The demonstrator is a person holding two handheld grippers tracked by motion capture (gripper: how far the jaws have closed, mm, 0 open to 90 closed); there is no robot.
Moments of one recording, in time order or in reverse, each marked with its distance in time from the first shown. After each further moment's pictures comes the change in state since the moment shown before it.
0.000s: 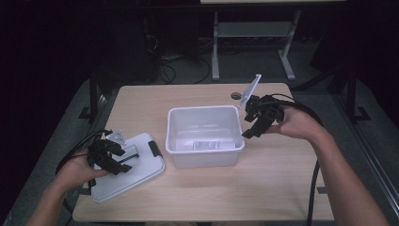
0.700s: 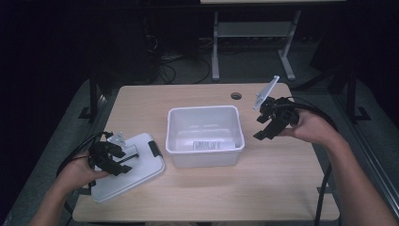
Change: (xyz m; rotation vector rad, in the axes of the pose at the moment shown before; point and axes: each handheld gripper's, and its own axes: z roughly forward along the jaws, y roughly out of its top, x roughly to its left) left arm 0.000 -0.004 0.005 0.015 0.020 0.002; right arm -0.002 -0.034 -0.010 -0.022 -0.017 0.067
